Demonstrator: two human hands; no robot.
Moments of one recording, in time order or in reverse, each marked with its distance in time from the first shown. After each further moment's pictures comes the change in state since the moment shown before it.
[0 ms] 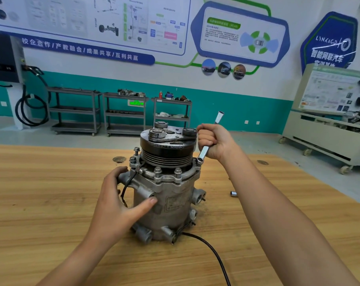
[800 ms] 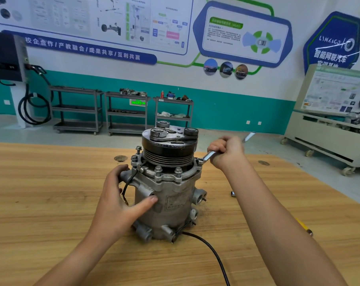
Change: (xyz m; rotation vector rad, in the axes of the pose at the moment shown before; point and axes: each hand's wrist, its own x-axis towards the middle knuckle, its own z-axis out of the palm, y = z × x) left_hand -0.002 0.001 0.000 -0.024 -0.009 -0.014; right_hand -0.021 0.016 -0.011 0.247 0.279 -0.288
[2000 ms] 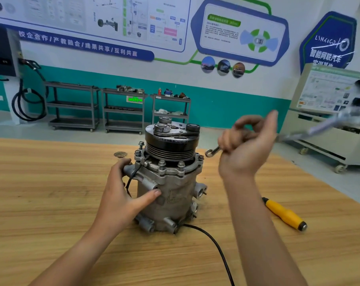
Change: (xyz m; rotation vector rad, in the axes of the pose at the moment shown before) left_hand 0.001 0.001 -0.002 -0.027 -0.017 -0.021; right_hand -0.079 0.023 0.001 -0.209 -0.441 -0.833
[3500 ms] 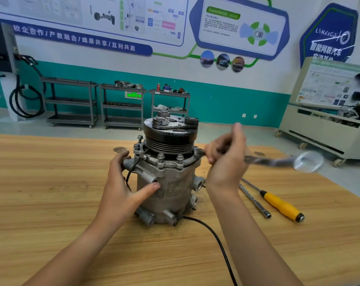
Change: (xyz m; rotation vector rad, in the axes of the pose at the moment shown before) left_hand -0.003 -0.001 0.002 -0.081 -0.025 0.008; right_hand -0.037 0.007 0.000 -0.264 0.048 0.029
